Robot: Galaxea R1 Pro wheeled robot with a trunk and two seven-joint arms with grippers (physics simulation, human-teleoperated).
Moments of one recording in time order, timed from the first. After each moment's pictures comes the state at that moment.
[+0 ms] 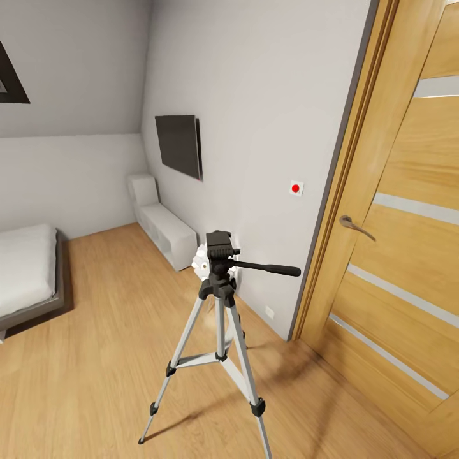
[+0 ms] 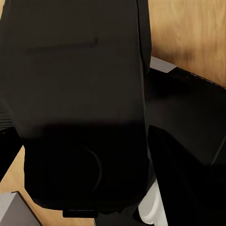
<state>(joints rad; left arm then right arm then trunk) -0.23 0.10 -0.42 0.00 0.80 0.11 -0.08 -0.16 -0.15 -0.29 0.03 0.22 -0.06 0.15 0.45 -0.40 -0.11</state>
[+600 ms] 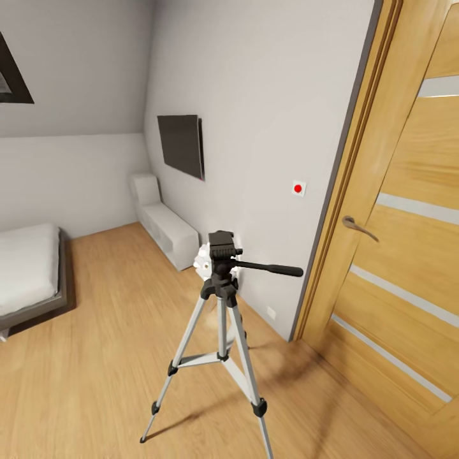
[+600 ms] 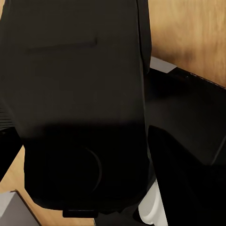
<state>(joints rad) -0.23 0.10 -0.42 0.00 0.80 0.11 -0.08 -0.16 -0.14 -0.29 0.03 0.21 -0.06 0.15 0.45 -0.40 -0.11</state>
